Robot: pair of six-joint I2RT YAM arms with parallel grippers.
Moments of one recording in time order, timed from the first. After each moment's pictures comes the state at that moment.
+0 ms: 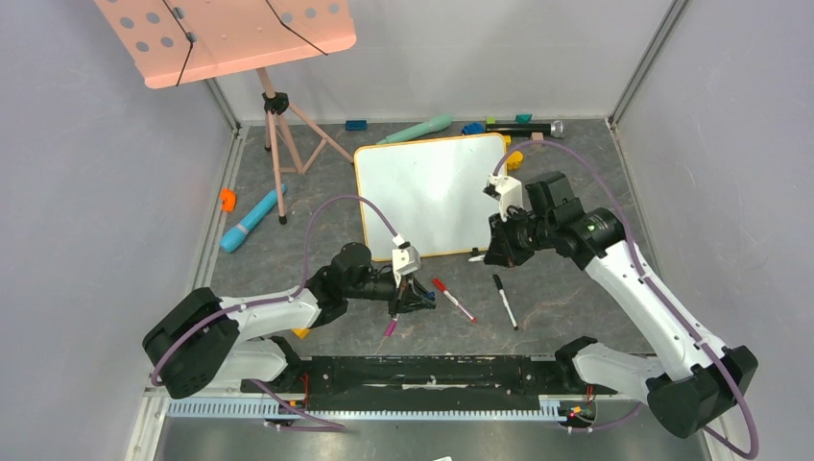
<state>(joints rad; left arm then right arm) -0.83 1.25 0.40 0.56 0.69 -0.09 0.48 1.11 1.12 -0.91 -0.42 -0.01</state>
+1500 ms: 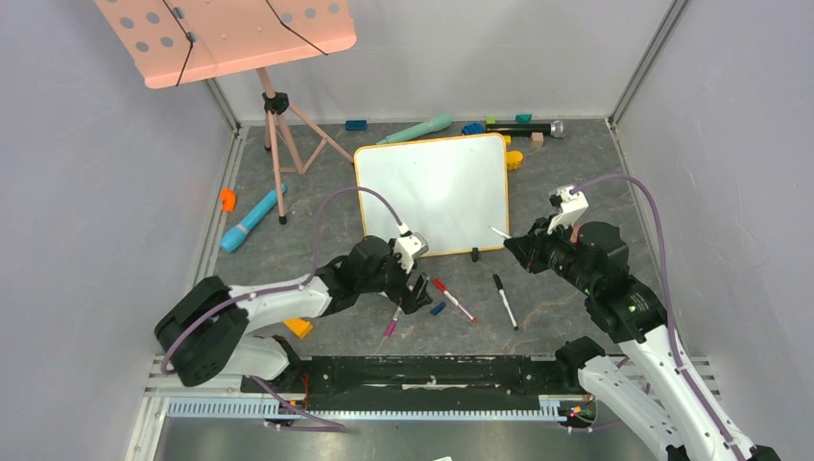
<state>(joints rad) -0.85 1.39 0.55 0.19 0.26 -0.10 0.43 0.62 0.78 -0.51 -0.13 0.28</state>
